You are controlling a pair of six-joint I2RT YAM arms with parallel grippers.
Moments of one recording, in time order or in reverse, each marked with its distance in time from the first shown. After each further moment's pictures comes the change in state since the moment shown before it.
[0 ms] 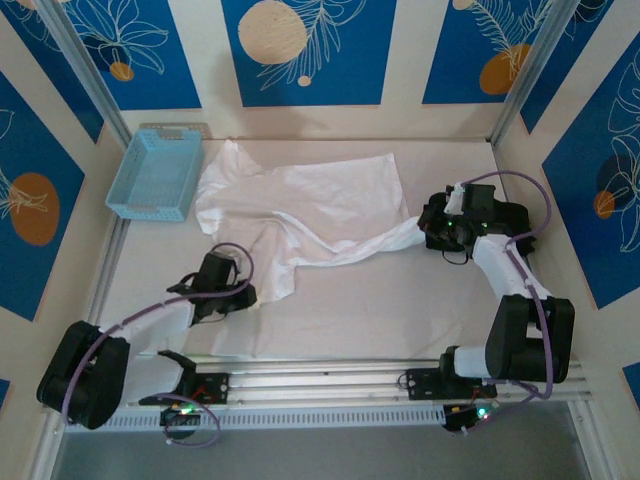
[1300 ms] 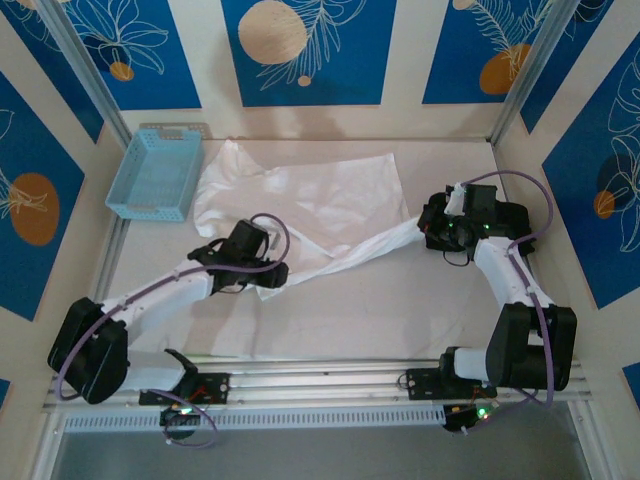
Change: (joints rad) left arm -0.202 0.212 0.341 -0.177 -0.103 0.236; right arm 0.003 -0.023 0.000 -0.024 -0.018 -0.013
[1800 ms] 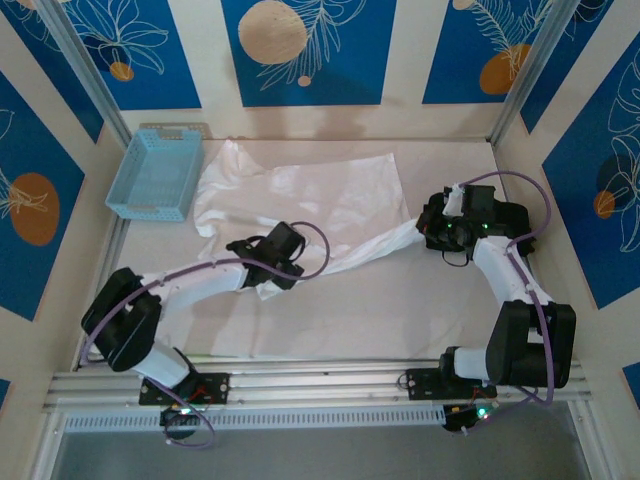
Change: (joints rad) left arm -0.169 0.230 0.167 -0.019 -0.356 0.330; right arm 0.005 0.009 0.000 -0.010 -0.006 -0.004
